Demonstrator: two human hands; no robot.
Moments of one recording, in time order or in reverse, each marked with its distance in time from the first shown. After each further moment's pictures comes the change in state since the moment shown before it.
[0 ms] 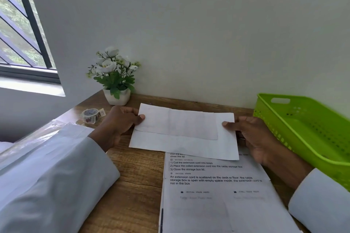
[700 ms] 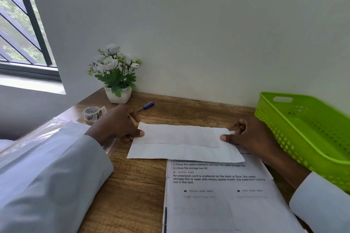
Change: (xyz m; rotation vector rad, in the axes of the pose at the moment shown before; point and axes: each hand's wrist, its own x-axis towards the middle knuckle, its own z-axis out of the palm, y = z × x) left_hand 0.002 0.006 -0.017 0.590 -0.154 0.037; right_hand 0.006 0.013 -0.011 -0.750 0.085 -0.337
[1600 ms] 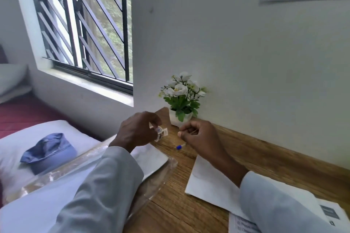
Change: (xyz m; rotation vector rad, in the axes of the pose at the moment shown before) left_hand 0.001 -0.074 -0.076 0.267 0.542 0.104; right_hand 0.046 -0.191 0.175 0.321 -0.288 -0.440
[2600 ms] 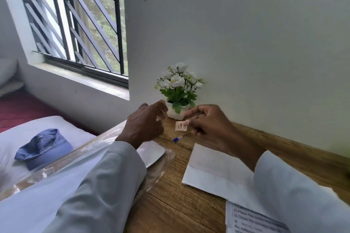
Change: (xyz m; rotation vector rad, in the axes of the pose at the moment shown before) left_hand 0.004 0.013 0.021 0.004 0.053 0.179; right_hand 0.004 -0.019 -0.037 0.320 -0.164 0.273
